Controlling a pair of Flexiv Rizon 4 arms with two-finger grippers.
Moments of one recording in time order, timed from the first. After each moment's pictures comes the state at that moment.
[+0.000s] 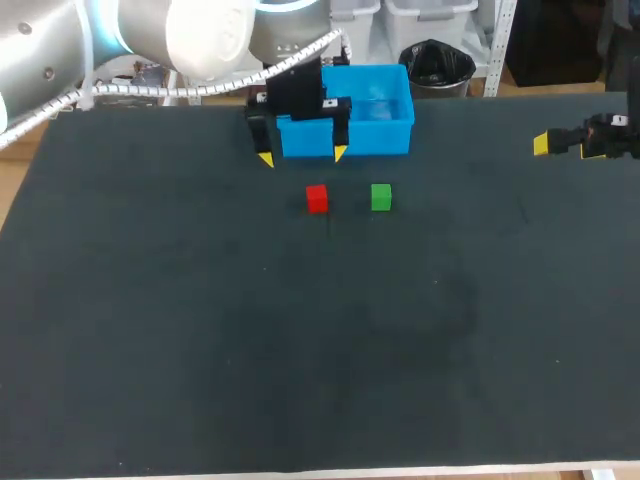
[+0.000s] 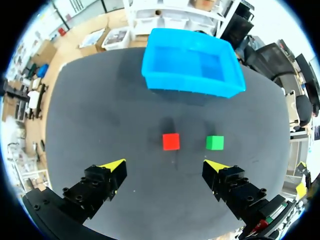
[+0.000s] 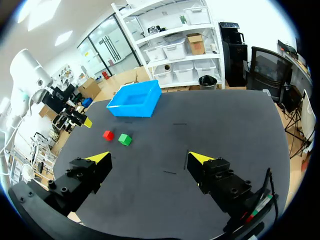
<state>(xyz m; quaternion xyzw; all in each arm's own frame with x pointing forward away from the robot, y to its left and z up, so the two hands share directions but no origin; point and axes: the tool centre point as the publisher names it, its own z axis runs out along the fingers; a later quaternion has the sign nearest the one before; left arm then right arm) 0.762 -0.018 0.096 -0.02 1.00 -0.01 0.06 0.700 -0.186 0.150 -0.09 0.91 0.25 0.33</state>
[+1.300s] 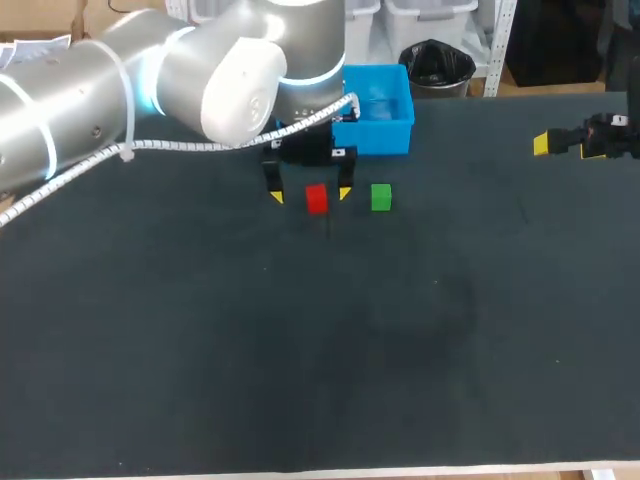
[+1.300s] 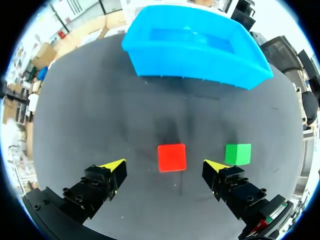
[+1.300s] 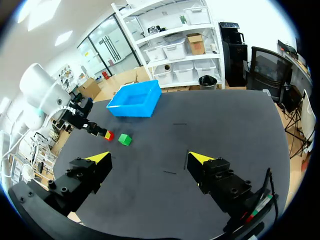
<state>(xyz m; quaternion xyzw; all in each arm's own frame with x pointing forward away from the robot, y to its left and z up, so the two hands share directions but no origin) 0.774 -0.026 0.011 -0.02 1.00 0.00 0.07 0.700 -0.186 0.150 -0.09 0.91 0.25 0.33</state>
